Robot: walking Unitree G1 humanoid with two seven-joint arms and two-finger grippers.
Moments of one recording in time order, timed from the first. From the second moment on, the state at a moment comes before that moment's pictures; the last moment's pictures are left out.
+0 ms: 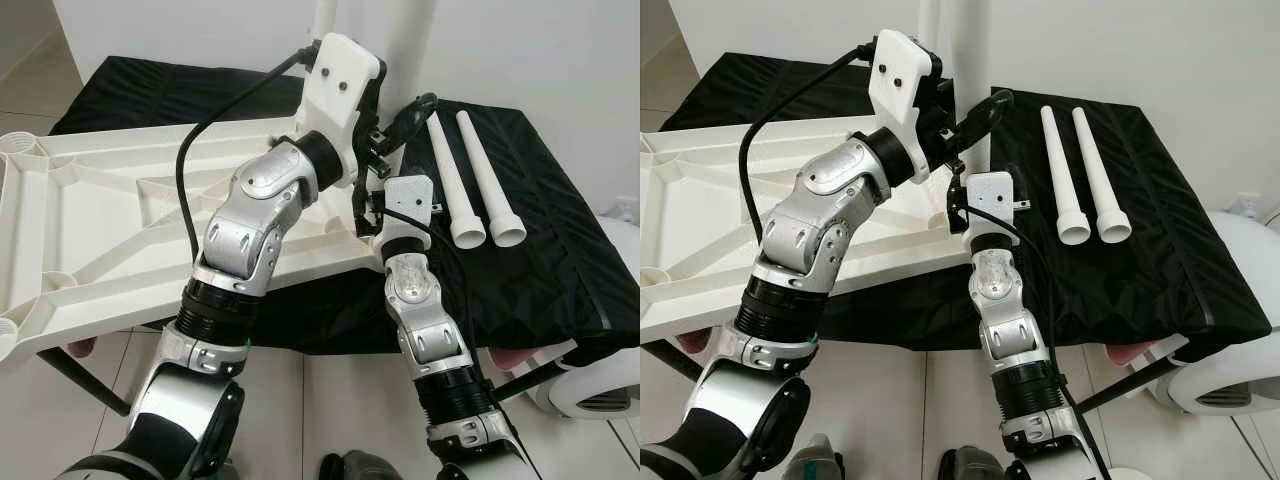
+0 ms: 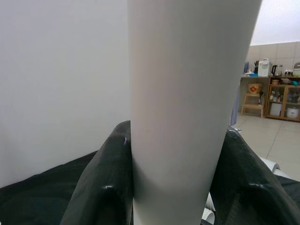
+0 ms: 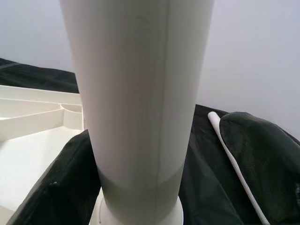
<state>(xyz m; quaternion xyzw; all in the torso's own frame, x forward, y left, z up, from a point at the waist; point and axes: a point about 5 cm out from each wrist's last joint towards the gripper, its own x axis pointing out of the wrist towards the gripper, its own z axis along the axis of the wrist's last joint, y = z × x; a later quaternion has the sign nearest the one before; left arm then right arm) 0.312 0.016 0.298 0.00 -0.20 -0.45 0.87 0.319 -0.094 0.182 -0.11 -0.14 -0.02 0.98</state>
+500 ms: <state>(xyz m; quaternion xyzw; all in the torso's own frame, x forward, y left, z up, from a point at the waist) 0.310 0.012 0.299 0.00 -0.20 -0.45 0.87 0.319 -0.093 0.186 -0.11 -0.15 -0.02 0.98</state>
